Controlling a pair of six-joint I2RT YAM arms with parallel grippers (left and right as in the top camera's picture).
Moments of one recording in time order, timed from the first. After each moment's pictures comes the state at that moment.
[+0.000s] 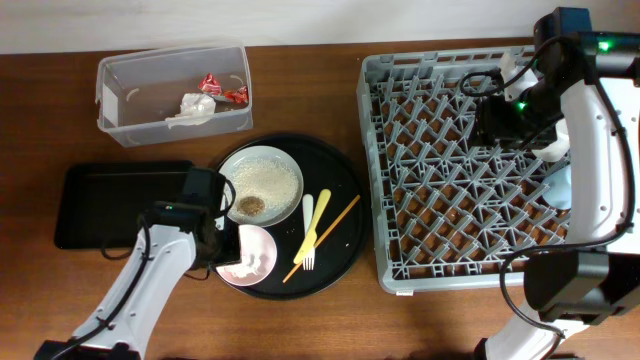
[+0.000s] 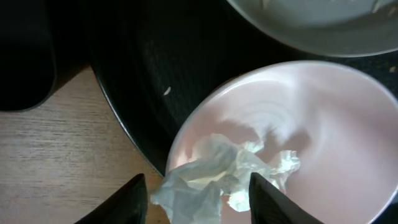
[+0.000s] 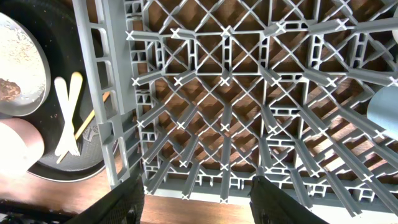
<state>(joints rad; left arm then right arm) -0.16 1.41 0.86 -0.92 -0.02 -0.26 -0.11 1.89 2.10 -1.66 -0.21 -0.09</state>
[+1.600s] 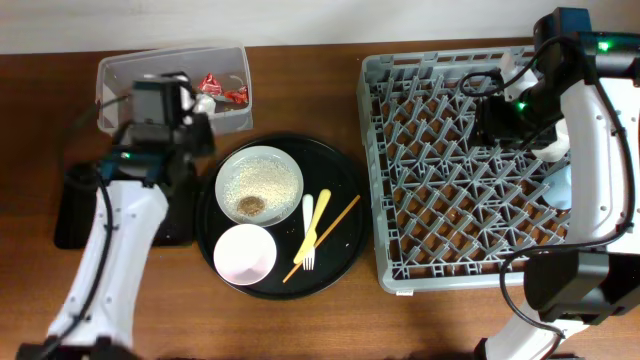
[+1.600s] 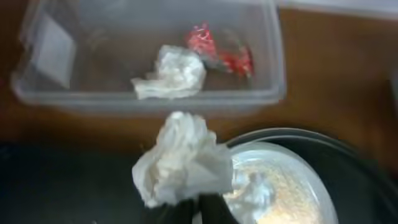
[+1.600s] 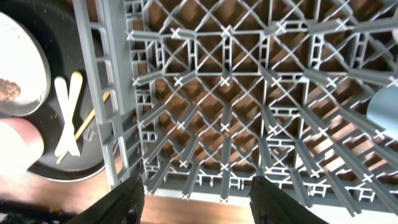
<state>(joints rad) -0.09 1.50 1.32 -0.65 -0.12 -0.16 -0.11 1.89 2.10 -1.66 -0.21 -0.09</state>
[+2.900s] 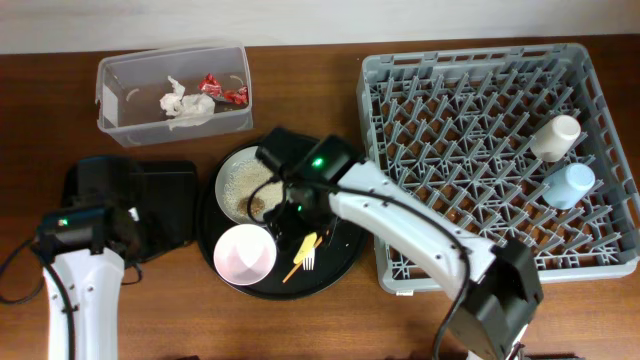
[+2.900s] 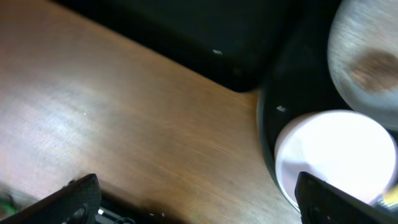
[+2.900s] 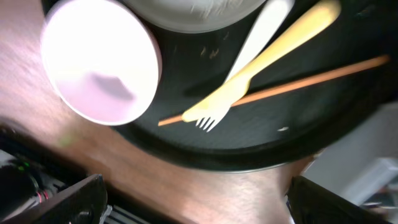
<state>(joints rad) 0.16 1.23 1.16 -1.29 -0.16 -0.28 0.82 1.92 1.77 -1.29 -0.14 0.37</state>
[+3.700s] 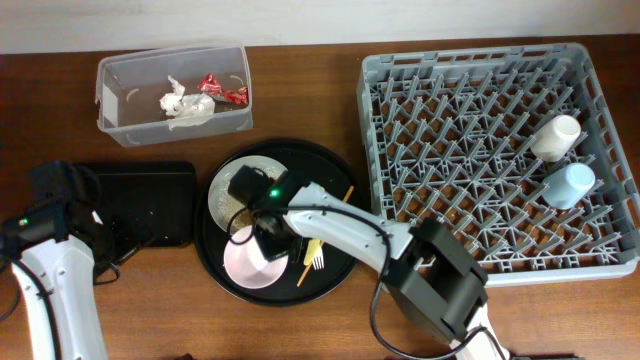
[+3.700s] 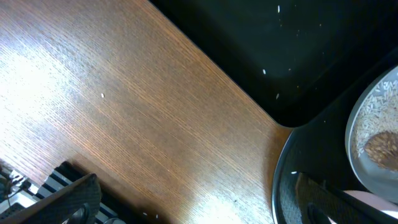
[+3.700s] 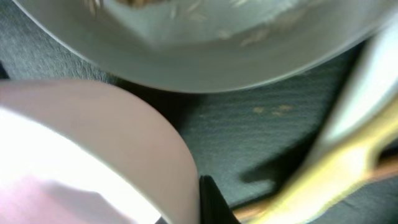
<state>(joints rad) 0.41 1.31 1.16 -1.25 -0.10 -0.31 0.90 2.13 1.69 -1.03 -0.12 0.47</state>
